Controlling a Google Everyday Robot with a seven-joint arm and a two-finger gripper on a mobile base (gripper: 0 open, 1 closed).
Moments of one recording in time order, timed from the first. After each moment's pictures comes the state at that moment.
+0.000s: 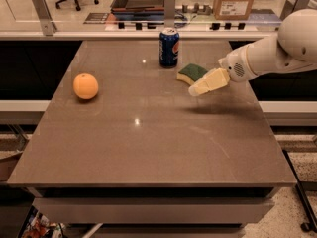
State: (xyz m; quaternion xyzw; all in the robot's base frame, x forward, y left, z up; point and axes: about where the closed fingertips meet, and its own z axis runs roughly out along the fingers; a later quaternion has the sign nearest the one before) arm 0.644 -0.148 0.856 -0.39 0.82 0.19 0.38
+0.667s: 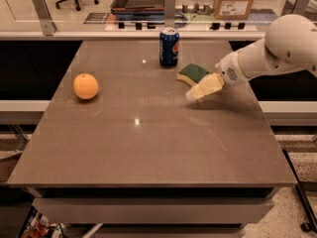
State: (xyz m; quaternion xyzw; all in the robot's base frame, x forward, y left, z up) arm 0.656 -0.145 0.828 -0.39 0.83 0.18 0.35
